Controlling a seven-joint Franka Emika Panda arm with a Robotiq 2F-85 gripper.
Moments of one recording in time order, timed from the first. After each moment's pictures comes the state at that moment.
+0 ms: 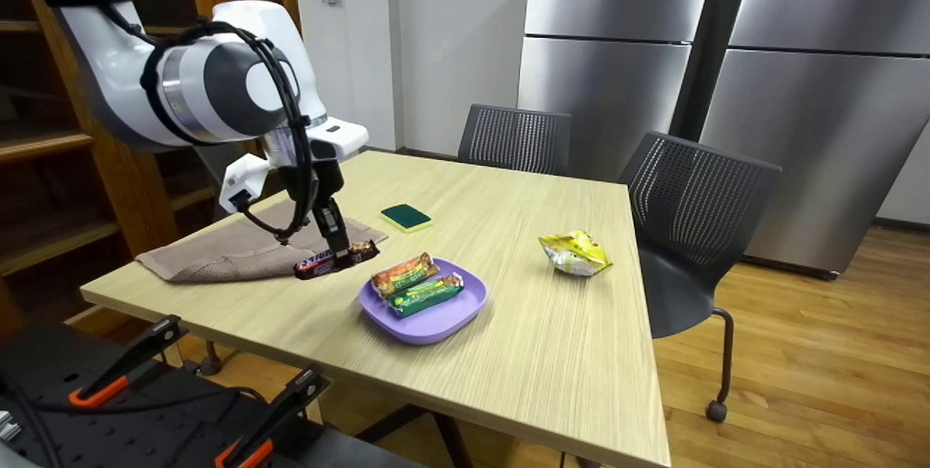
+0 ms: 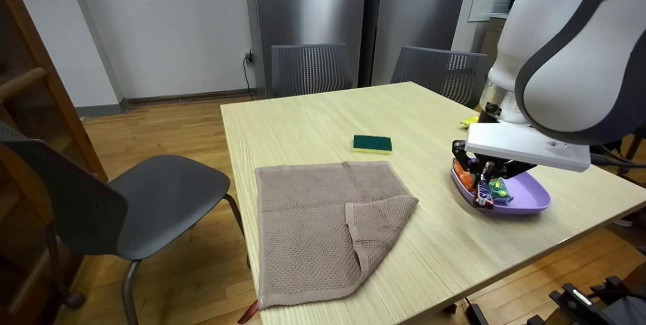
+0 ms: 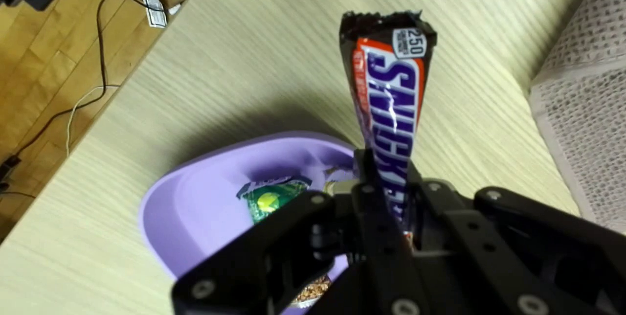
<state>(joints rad) 0.71 0.33 -0.60 -2.72 -0.01 3.10 0.84</state>
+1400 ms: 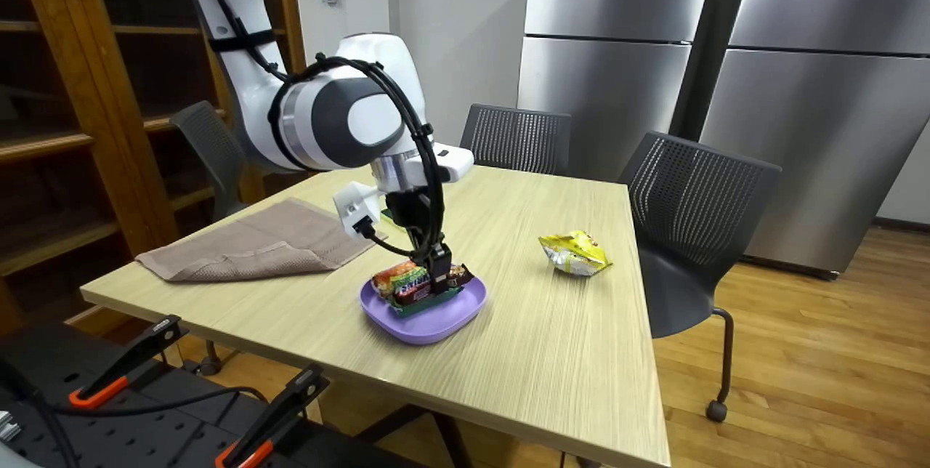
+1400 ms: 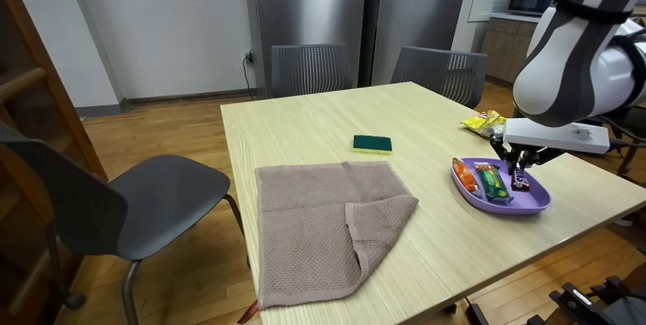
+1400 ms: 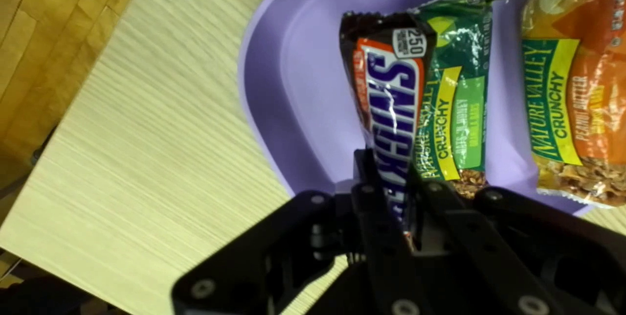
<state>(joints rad) 0.32 0.50 -0.51 -2.54 0.09 3.09 0.52</state>
